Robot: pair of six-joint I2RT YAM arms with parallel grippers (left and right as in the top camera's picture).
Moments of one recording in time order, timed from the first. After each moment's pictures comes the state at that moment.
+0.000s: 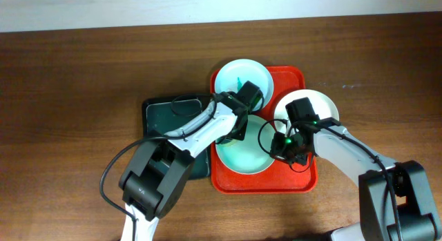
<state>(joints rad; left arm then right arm) -0.69 2.14 1.55 -0.87 -0.21 -0.43 0.21 1.64 0.83 -0.62 -0.31 0.54</state>
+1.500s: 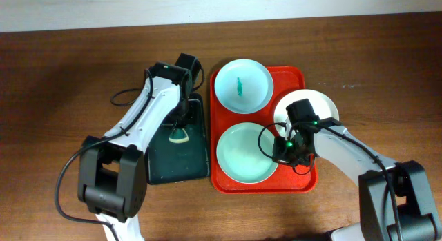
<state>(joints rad) -0.37 1.99 1.61 -1.22 -0.09 -0.34 0.21 1.64 0.83 -0.66 -0.29 0.41</state>
